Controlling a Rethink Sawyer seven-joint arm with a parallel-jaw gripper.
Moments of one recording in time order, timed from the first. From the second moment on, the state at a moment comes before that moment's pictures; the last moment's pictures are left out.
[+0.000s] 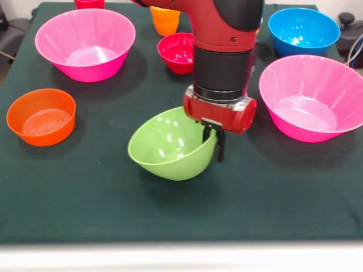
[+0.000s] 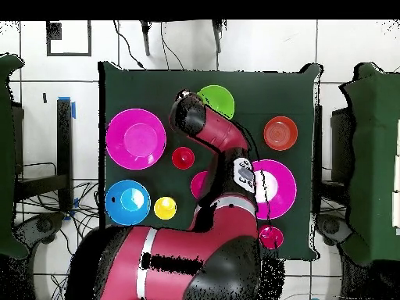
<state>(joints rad) -0.11 -0.26 -0.08 1.30 0.47 0.21 1.81</state>
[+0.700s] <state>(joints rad) 0.00 -0.24 -0.13 1.29 0.55 0.23 1.89</state>
